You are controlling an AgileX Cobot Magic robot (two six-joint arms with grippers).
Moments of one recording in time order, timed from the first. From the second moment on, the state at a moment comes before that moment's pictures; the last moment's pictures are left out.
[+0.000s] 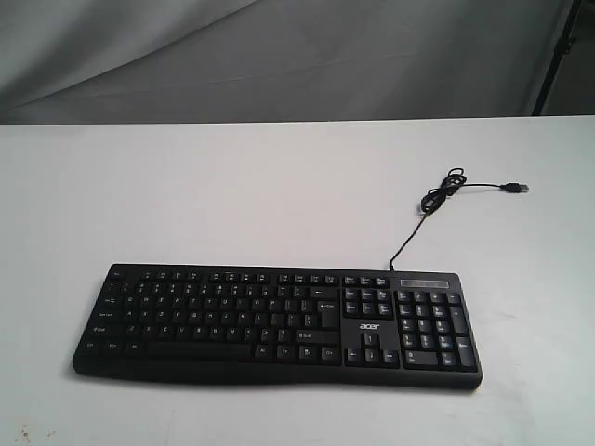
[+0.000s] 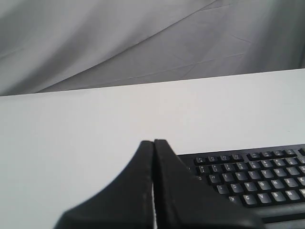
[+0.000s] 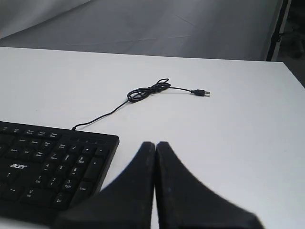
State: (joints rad) left arm -0.17 0.00 0.00 0.04 0.26 -0.02; right arm 0.10 0.01 0.00 0.01 0.34 -0.03
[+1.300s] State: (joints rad) left arm -0.17 0.00 0.00 0.04 0.26 -0.02; right arm 0.10 0.01 0.00 0.00 -0.33 0.00
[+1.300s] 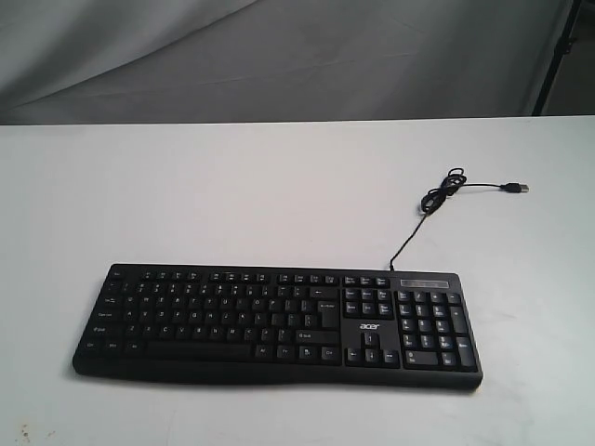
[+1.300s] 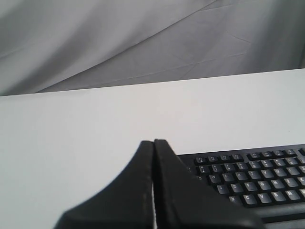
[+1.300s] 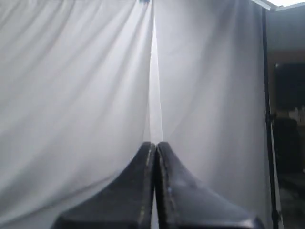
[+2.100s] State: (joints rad) left arm -0.17 0.00 0.00 0.04 0.26 -0.02; right arm 0.14 0.77 -0.73 -1.35 -0.77 1.59
